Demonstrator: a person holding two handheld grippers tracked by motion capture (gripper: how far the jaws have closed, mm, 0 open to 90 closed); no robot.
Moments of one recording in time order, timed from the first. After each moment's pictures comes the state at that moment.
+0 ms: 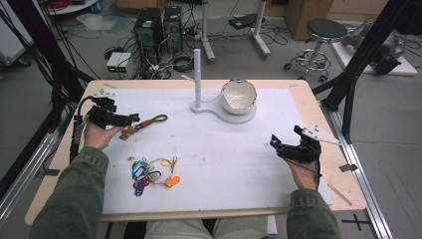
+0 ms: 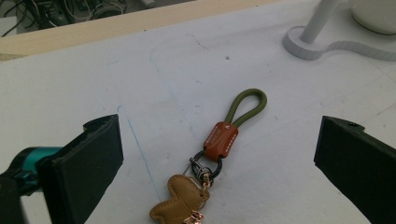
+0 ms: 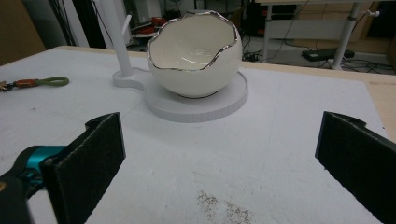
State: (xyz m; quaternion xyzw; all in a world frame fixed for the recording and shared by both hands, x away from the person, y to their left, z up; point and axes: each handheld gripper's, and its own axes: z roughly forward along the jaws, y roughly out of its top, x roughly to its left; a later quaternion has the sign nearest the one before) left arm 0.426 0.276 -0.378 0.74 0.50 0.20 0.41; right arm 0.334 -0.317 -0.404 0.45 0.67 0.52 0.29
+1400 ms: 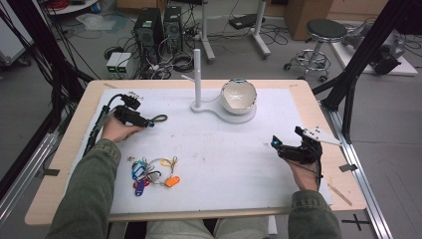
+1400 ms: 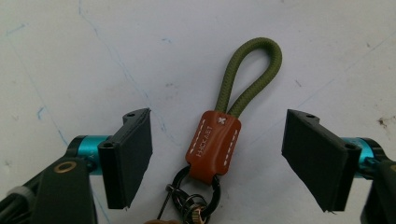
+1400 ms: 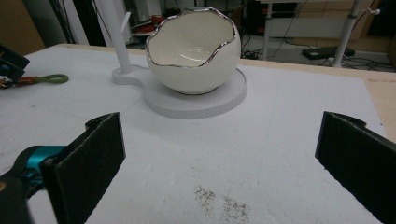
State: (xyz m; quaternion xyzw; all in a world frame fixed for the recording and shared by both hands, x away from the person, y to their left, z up) left arm 0.480 0.237 -0.417 0.83 0.45 0.13 0.29; right arm 0.331 -0.320 -0.405 0.45 0.67 0.52 0.29
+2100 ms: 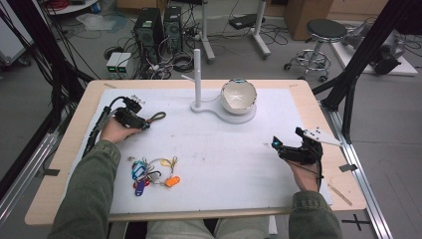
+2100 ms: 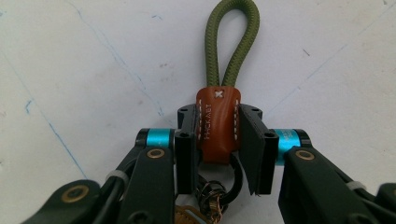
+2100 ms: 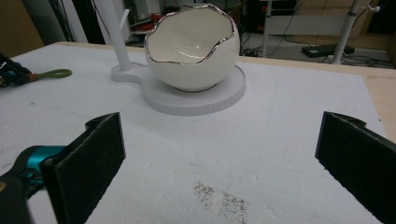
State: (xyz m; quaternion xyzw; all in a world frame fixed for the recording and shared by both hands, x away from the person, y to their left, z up) left arm 0.479 0.236 -0.425 0.86 0.42 0.13 0.26; right arm 0.330 -0.322 -0.406 0.45 0.67 0.51 0.29
